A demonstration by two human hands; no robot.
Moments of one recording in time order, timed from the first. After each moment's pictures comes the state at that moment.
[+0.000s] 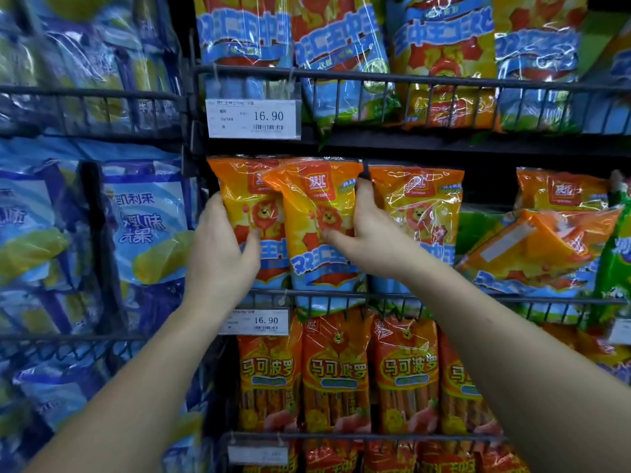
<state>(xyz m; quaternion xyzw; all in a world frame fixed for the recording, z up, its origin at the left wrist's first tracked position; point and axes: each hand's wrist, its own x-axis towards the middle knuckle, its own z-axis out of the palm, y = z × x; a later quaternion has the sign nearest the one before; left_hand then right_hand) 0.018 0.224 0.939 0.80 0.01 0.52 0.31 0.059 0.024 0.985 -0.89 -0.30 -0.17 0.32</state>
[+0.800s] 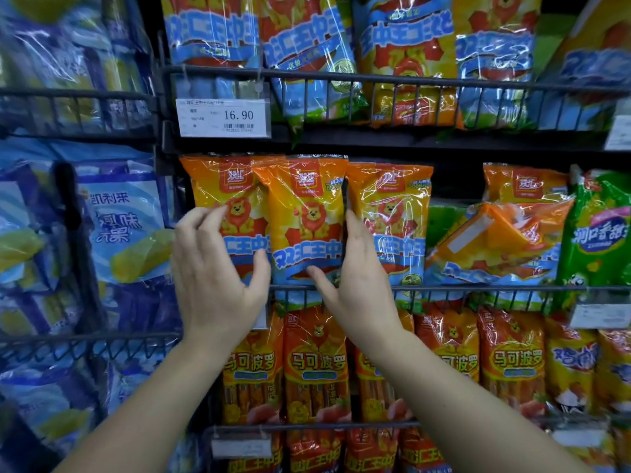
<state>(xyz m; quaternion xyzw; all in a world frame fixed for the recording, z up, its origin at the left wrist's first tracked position) -0.008 0.181 0.909 0.76 0.00 0.62 0.20 0.040 0.015 0.904 -0.83 -0.27 -0.36 0.33</state>
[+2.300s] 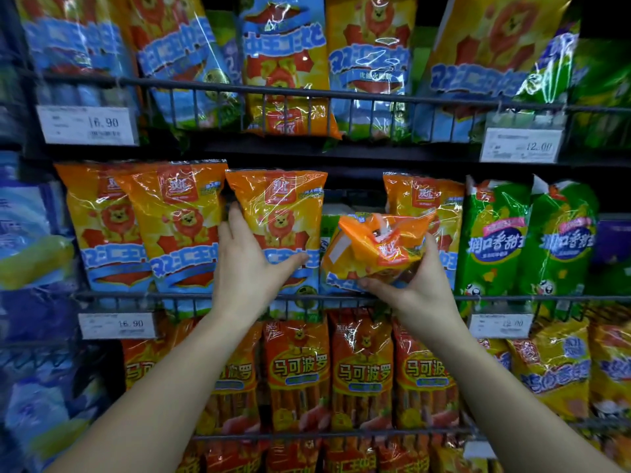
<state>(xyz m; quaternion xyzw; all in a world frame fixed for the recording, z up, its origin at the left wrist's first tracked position) 0.057 0.021 0.935 0.83 0.06 0.44 0.33 0.085 -0.205 0.912 -0.75 -0.24 -0.24 0.57</state>
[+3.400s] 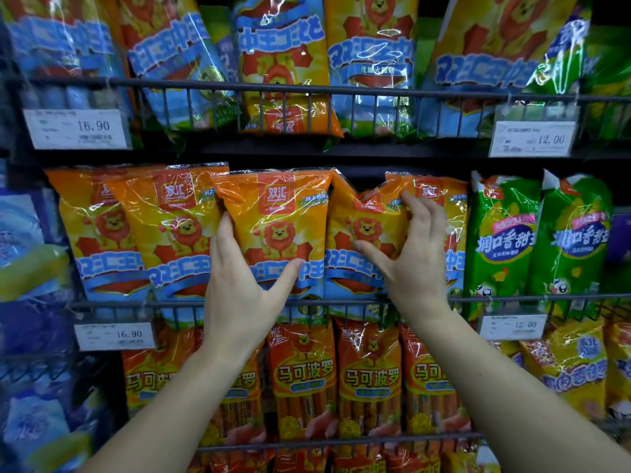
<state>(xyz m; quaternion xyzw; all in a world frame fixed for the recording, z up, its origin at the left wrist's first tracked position) 0.041 0.023 0.915 0.79 0.00 0.50 0.35 0.117 -0.178 0.929 -0.74 -0.20 -0.53 0.36</state>
